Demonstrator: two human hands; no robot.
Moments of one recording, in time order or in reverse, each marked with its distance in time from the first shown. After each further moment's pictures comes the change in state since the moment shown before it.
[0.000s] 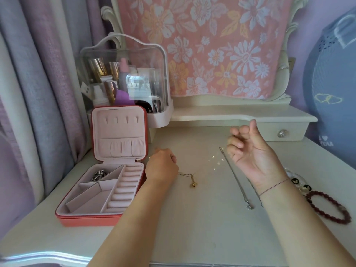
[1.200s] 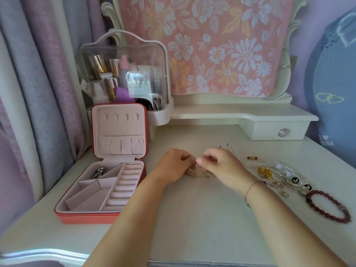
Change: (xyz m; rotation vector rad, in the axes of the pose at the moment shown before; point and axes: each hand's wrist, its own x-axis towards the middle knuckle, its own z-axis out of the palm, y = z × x) left_hand -0.005 0.013 -0.004 -0.378 -0.353 0.185; right_hand -0.011 0.040 0.012 -1.523 0.004 0.139
